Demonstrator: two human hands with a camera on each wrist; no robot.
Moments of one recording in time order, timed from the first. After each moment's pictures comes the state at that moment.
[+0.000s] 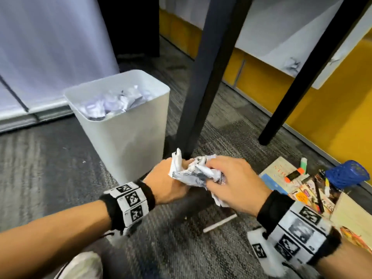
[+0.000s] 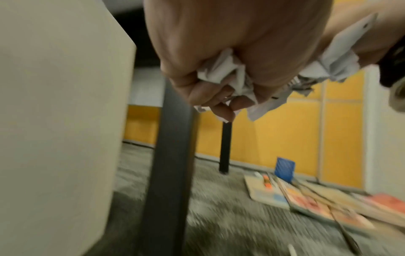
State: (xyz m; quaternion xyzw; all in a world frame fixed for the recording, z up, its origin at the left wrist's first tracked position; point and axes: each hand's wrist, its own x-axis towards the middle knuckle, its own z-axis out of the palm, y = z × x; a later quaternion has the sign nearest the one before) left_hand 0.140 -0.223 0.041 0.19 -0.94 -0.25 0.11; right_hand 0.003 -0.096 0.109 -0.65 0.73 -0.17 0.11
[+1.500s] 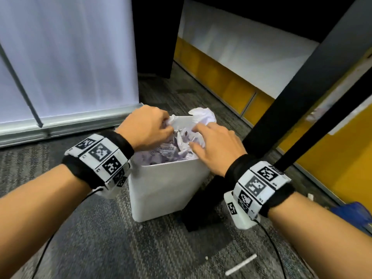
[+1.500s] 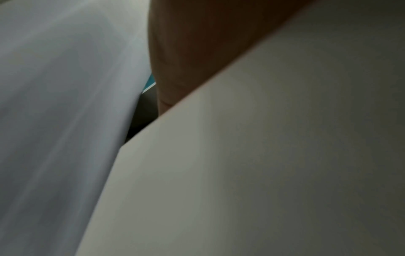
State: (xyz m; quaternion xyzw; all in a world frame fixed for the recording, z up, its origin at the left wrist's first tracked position) left_hand 0.214 -0.416 0.152 0.33 -0.92 -0.09 0.21; right_hand 0.070 -0.287 0.169 -0.62 0.78 -0.06 -0.07
